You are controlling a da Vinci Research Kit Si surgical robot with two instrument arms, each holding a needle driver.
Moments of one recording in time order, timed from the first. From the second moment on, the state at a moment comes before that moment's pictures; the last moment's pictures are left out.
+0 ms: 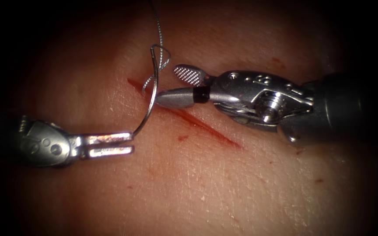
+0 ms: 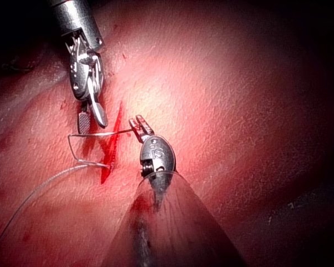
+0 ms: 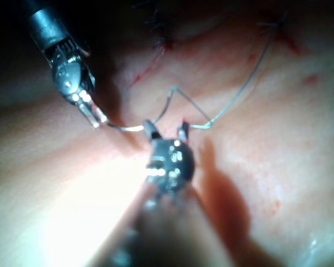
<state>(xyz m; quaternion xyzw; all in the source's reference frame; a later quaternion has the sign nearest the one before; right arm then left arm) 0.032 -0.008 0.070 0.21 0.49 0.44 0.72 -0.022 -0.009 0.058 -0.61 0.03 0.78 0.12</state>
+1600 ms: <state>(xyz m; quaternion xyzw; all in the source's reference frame) 0.034 -0.005 0.072 0.16 0.48 0.45 0.73 -0.018 -0.008 0.061 -0.59 -0.16 0.78 0.14</state>
